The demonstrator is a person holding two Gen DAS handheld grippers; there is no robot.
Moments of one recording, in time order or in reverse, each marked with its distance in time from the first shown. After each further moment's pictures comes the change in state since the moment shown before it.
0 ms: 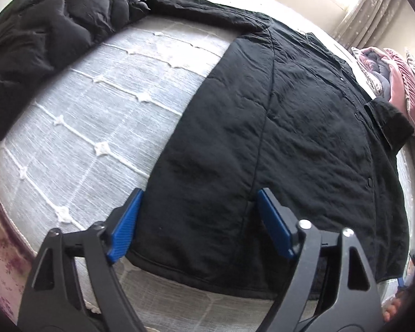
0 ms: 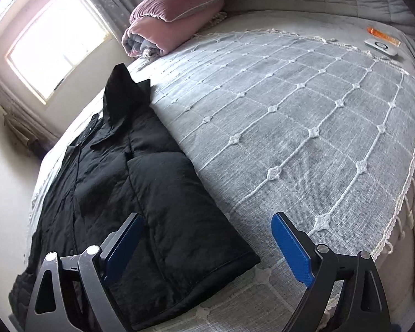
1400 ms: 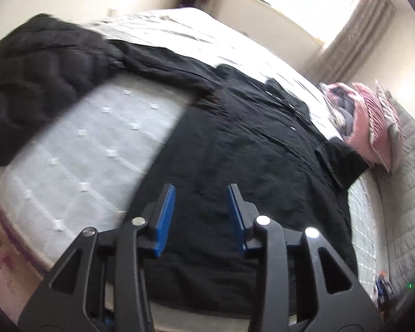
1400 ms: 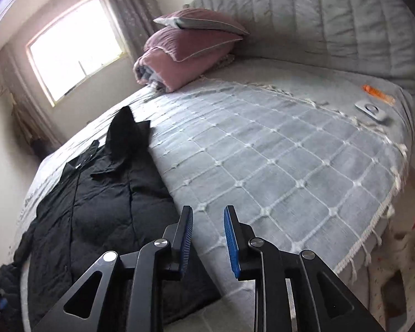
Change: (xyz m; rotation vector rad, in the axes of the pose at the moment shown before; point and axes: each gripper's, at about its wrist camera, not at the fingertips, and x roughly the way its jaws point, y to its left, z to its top) left arm -0.090 -0.051 0.034 -0.027 -0.136 -0.189; right arm -0.058 -0.009 0.057 -0.194 -0.196 -0.020
